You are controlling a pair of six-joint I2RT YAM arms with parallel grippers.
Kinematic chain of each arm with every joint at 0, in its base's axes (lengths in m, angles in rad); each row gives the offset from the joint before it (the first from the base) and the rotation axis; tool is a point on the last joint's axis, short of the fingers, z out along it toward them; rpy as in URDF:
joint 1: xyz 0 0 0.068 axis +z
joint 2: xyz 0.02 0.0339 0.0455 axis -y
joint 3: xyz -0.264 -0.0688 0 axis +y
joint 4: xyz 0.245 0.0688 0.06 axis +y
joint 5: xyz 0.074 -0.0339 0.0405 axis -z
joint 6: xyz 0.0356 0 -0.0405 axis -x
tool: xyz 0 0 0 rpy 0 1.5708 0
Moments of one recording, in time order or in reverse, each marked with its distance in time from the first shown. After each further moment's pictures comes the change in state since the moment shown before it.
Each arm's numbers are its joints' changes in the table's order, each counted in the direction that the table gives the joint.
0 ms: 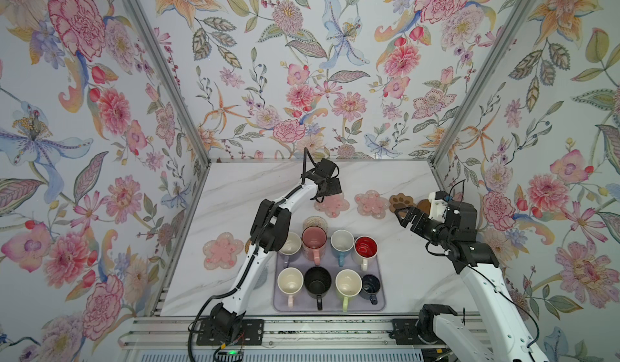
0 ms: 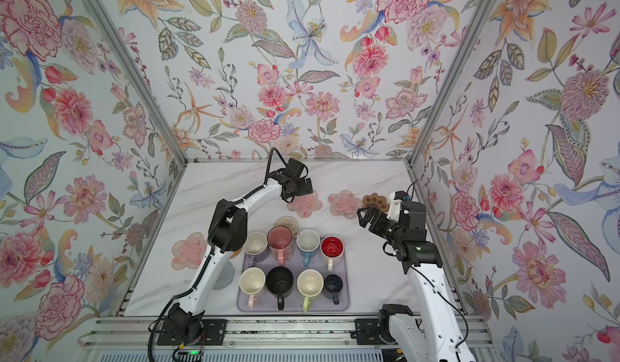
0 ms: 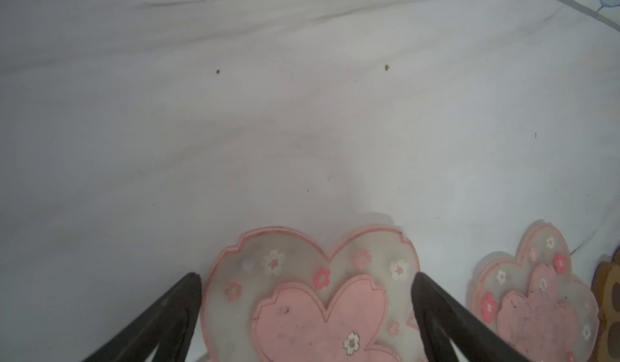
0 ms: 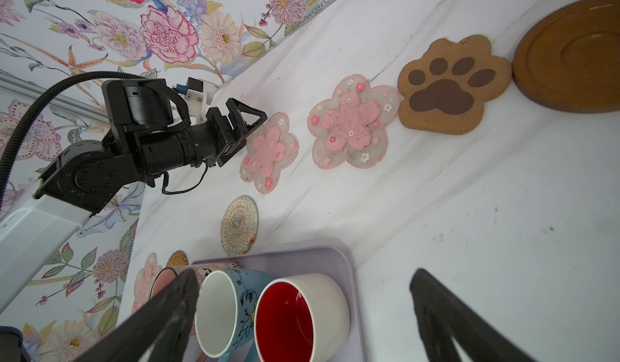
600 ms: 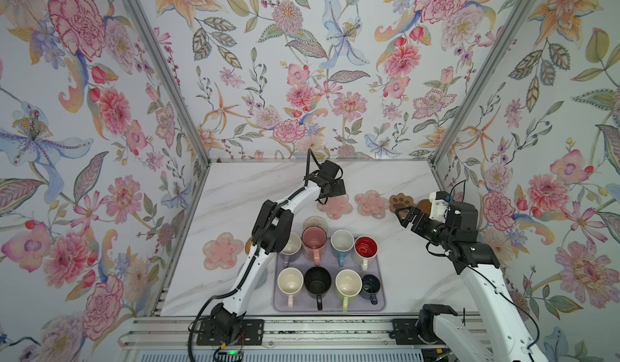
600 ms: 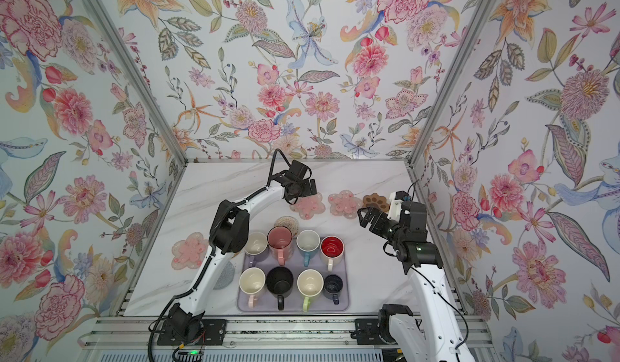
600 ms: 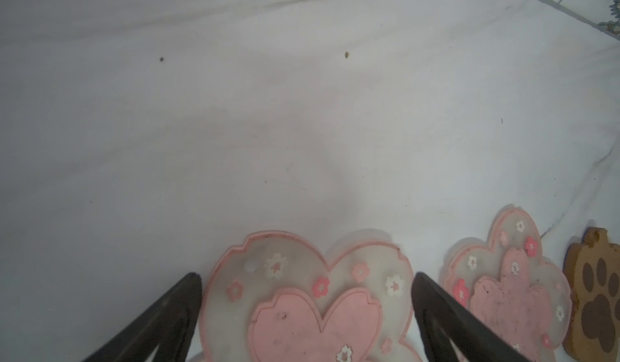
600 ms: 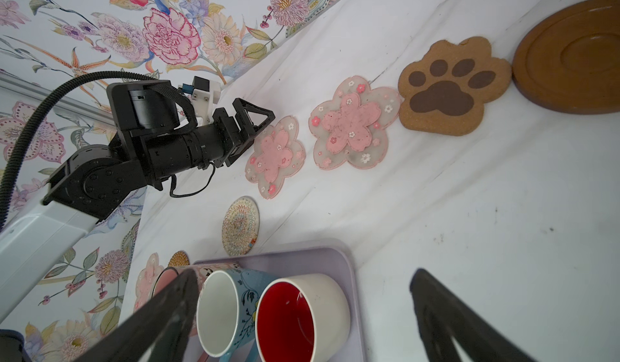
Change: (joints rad) left arm -0.023 0.006 0.030 -0.064 0.020 0.000; right arm -0.004 0.006 0.000 0.000 -0.005 0.000
